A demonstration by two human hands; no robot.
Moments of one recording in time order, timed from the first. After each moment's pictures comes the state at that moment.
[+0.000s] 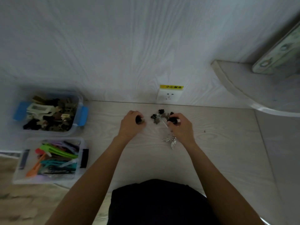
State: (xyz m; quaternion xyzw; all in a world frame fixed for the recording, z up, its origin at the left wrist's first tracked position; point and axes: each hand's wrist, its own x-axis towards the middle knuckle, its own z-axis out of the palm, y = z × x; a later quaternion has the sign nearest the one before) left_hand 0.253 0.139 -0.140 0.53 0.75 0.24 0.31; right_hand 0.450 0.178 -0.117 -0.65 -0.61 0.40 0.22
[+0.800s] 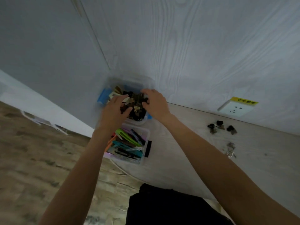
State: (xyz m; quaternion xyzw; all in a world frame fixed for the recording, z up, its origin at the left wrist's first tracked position) left_hand 0.031 0.016 -0.062 0.49 0.83 0.26 0.12; right_hand 0.154 0.138 -0.063 -0.35 -0.85 0.38 0.12
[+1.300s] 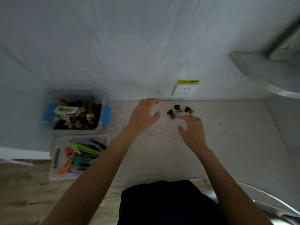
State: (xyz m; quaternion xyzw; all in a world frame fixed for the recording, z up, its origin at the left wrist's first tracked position) left_hand 0.215 0.125 -0.087 0.68 0.64 0.28 0.23; right_hand 0.422 0.125 -0.115 -0.62 -0.74 0.22 0.13
